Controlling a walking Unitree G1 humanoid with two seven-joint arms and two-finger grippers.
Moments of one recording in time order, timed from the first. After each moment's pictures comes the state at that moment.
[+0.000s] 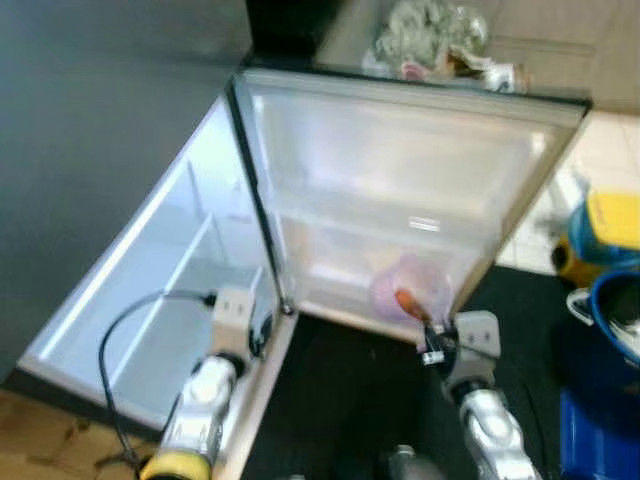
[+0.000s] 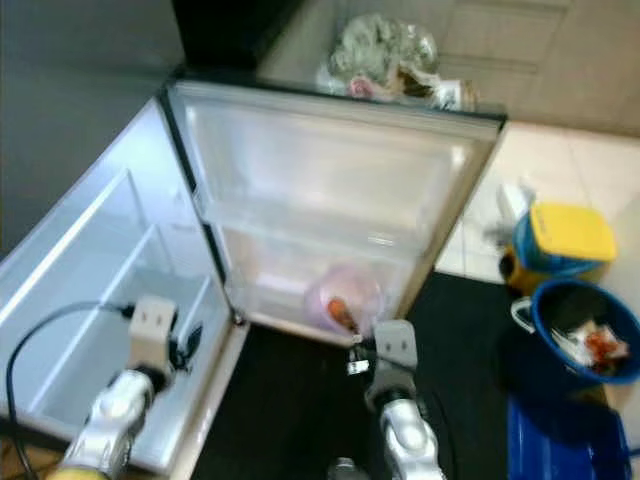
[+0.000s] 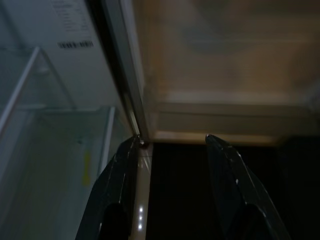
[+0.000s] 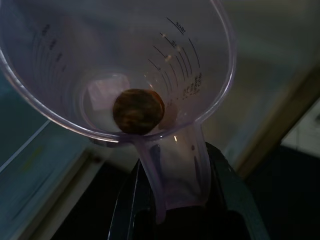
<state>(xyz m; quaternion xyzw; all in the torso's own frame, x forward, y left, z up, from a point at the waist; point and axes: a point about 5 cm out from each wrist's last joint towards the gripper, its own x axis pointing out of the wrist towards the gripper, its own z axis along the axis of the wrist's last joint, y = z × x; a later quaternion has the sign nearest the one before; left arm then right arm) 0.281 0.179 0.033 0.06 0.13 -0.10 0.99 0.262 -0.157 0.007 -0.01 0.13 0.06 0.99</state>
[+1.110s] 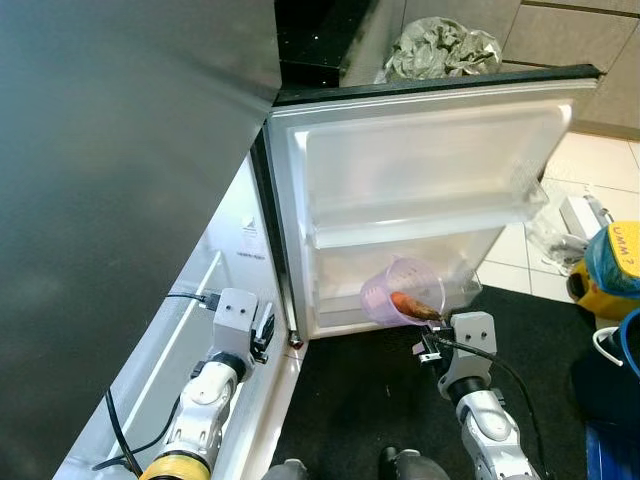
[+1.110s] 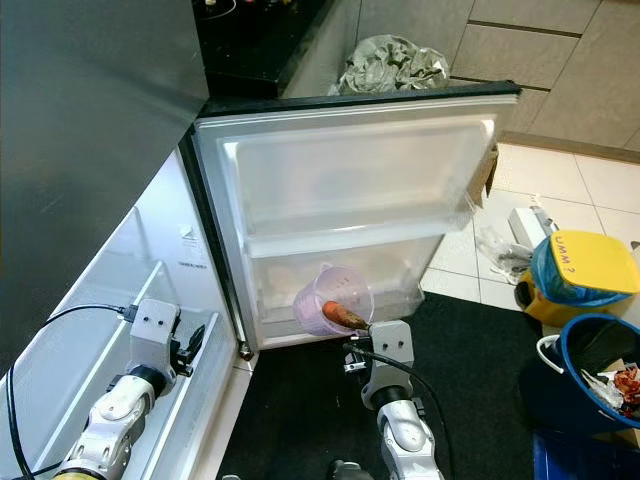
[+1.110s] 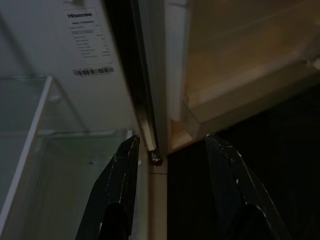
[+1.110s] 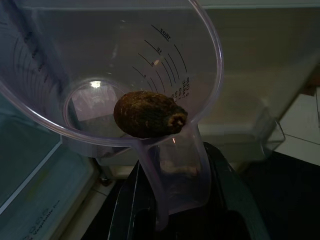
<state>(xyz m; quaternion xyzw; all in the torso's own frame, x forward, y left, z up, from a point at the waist) 0.274 0.177 0.027 0.06 0.13 -0.11 0.98 0.260 -0.151 0.003 -0.01 0.14 0.07 0.99</state>
